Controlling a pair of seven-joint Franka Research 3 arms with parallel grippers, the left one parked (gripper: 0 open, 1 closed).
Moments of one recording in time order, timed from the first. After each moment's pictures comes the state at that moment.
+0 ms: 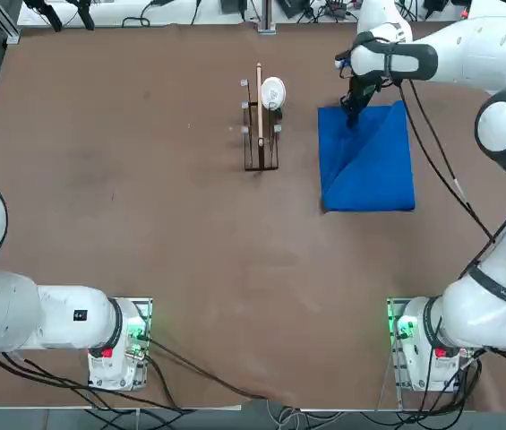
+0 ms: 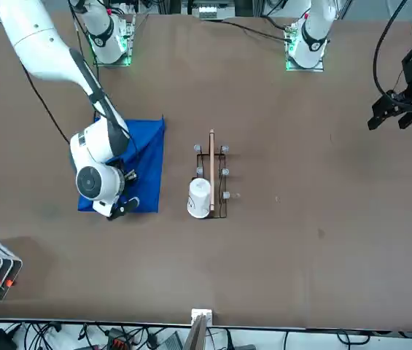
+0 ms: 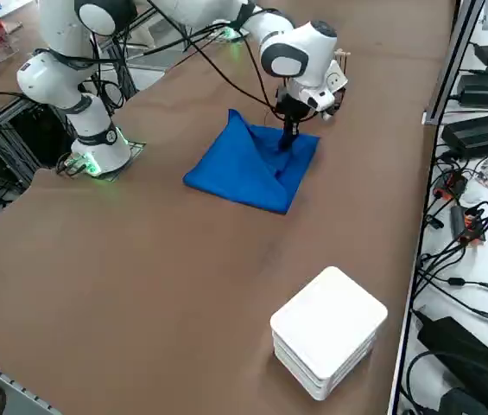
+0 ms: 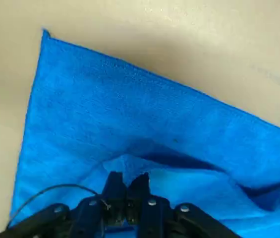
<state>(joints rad) -0.04 0.70 0.42 -1.62 -0.24 1.99 0.10</state>
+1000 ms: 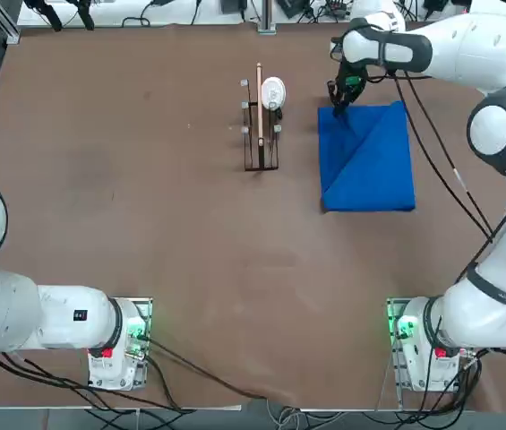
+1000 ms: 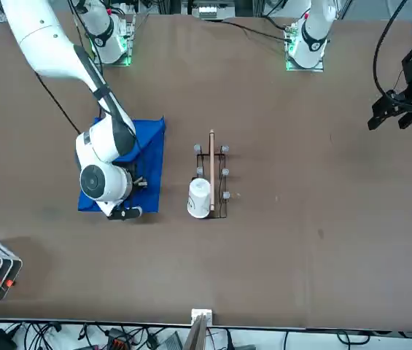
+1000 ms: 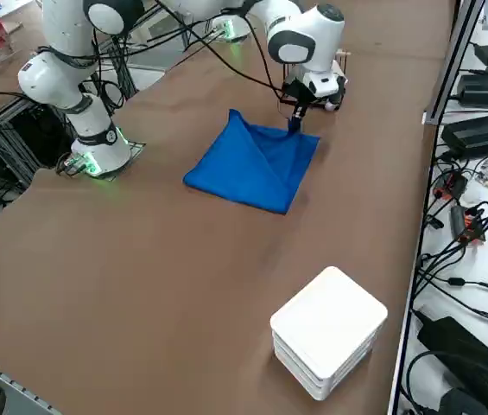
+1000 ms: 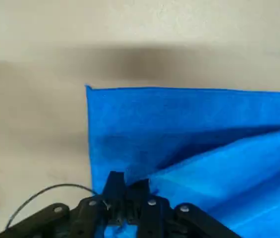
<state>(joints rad) 0.01 0.72 0.42 -1.52 -0.13 1.99 0.44</state>
